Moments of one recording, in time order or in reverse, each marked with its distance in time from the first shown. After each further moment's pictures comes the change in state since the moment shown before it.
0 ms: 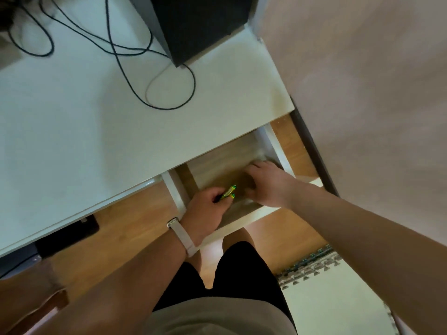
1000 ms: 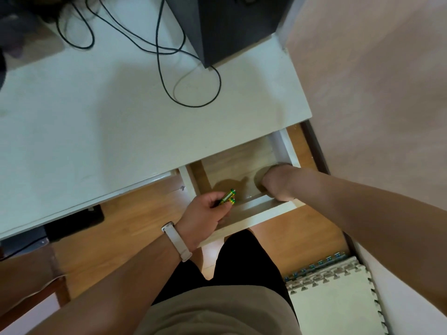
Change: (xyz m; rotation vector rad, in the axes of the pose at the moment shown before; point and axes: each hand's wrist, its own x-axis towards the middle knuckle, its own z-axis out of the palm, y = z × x) left_hand -0.031 -0.011 -0.021 -0.269 0.005 -0.012; right_hand 0.022 -0.015 -0.028 -0.577 -0.570 -0.039
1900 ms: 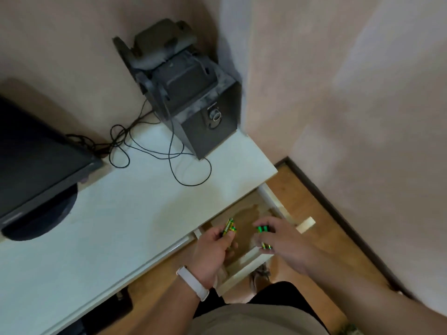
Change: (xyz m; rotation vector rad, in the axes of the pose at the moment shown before) left_hand -0.060 0.090 0.005 0.023 0.062 0.061; right_hand -0.117 -0.066 0.009 2.102 0.571 0.080
